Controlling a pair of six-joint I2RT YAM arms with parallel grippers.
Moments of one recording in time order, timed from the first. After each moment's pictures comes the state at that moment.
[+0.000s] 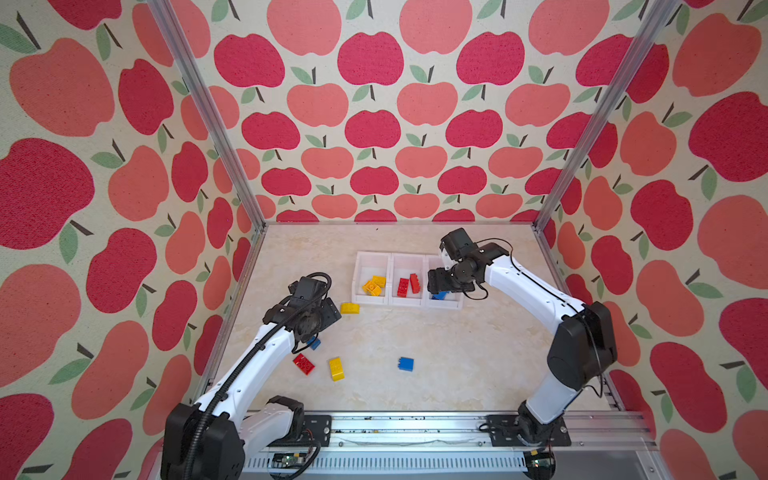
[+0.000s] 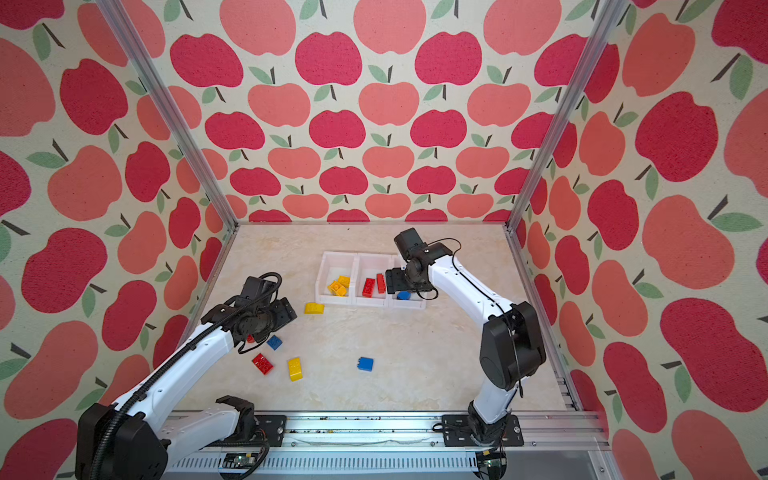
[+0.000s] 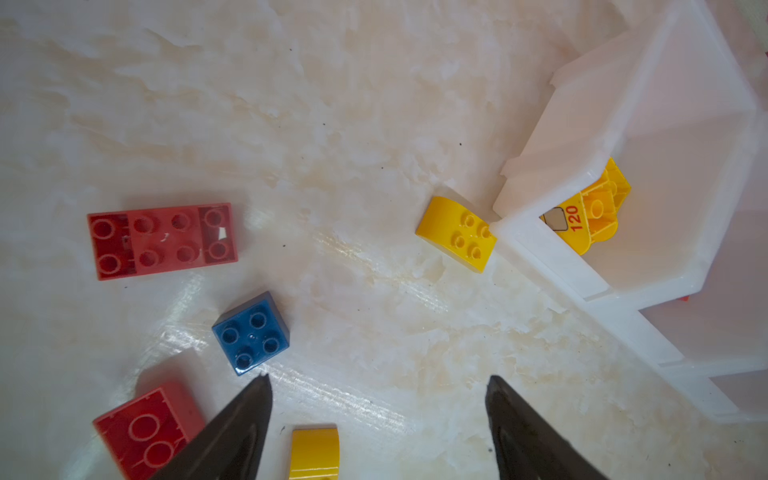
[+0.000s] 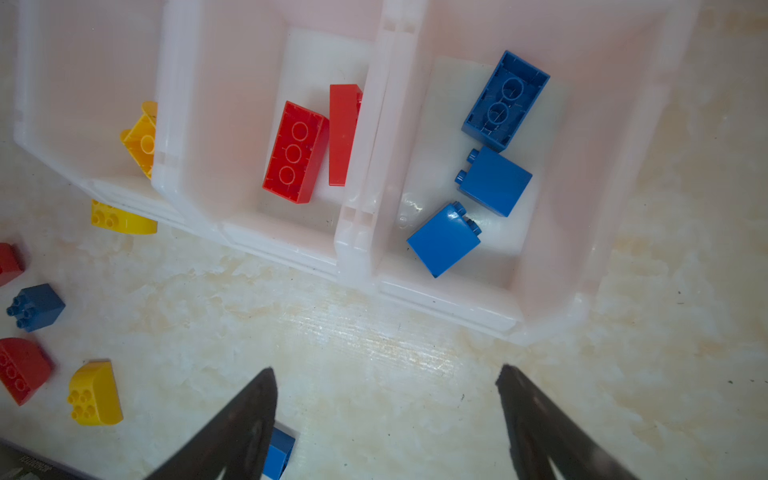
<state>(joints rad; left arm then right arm) -0.27 1.11 0.79 -0.76 -0.06 -0.82 0.59 1.70 1.45 -0.93 -0.07 0.34</state>
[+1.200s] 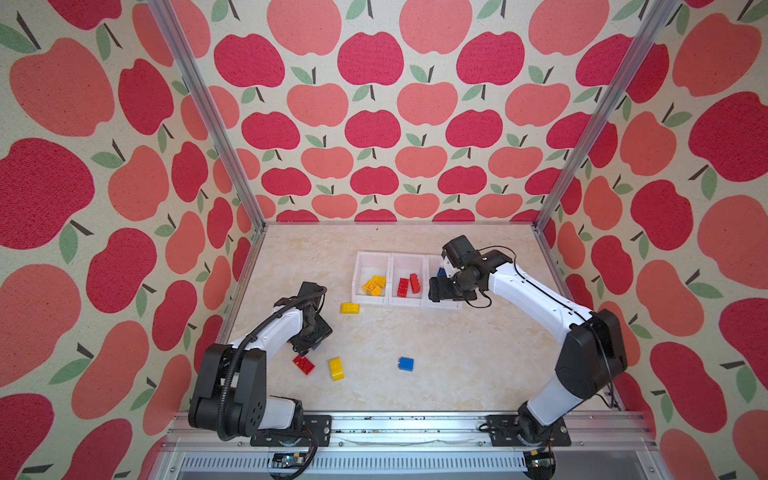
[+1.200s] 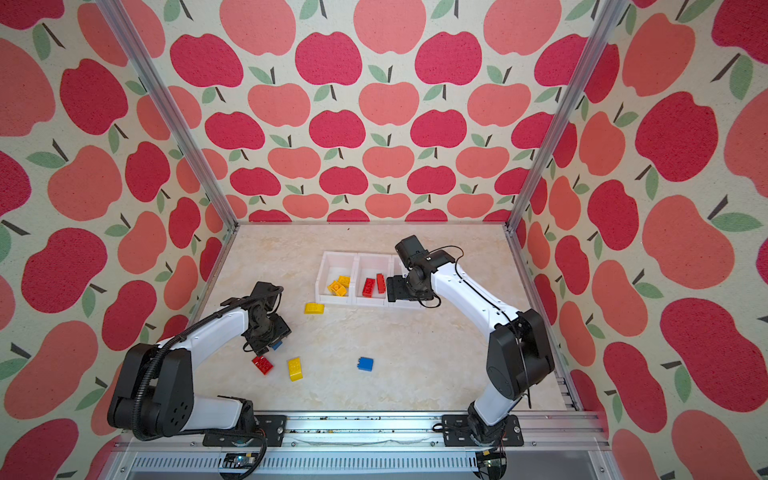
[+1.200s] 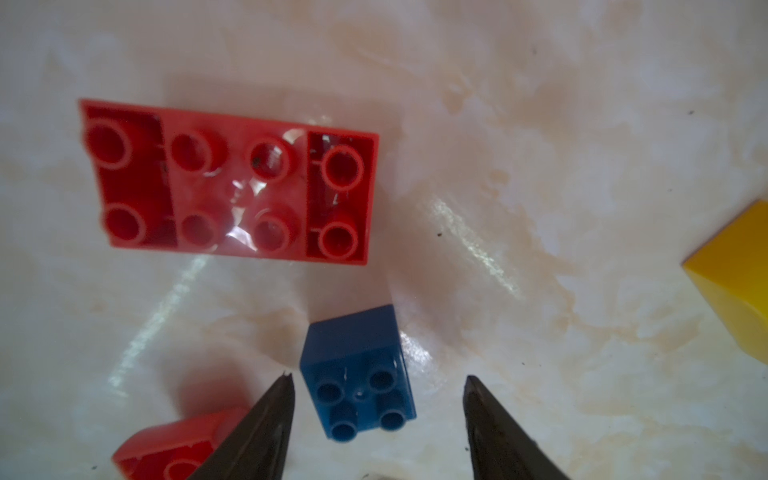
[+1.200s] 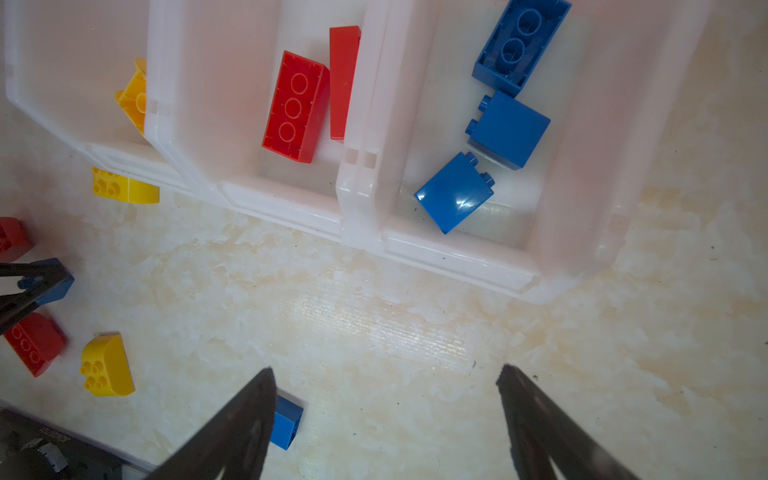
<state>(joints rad) -0.16 1.40 0.74 -0.78 -0.03 -0.85 0.61 1.64 1.37 -0.92 -0.09 0.38</state>
